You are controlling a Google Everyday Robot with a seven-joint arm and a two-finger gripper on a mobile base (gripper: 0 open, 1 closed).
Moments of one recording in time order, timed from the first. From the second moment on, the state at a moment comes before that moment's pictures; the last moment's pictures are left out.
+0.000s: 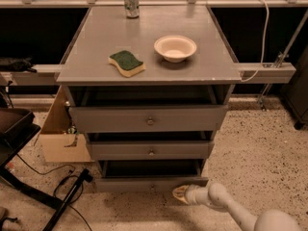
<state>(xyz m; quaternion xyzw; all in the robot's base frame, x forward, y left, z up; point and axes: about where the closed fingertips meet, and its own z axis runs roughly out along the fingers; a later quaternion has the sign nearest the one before) 0.571 -0.123 0.115 -0.55 0.72 0.19 0.39</state>
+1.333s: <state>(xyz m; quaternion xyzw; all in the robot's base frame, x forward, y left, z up) 0.606 -0.145 0.128 -0.55 0.71 0.17 0.40</state>
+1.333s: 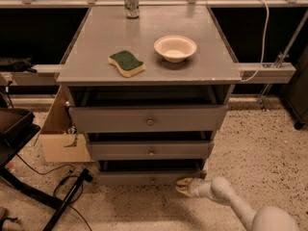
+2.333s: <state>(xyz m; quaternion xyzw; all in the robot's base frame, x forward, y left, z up) 0.606 -0.145 0.128 -0.55 0.71 0.17 0.40</state>
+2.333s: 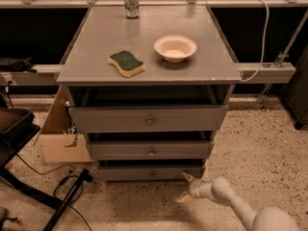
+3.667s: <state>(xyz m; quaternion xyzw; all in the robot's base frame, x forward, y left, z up) 0.641 -0.198 0.256 -0.68 0.68 -0.02 0.26</state>
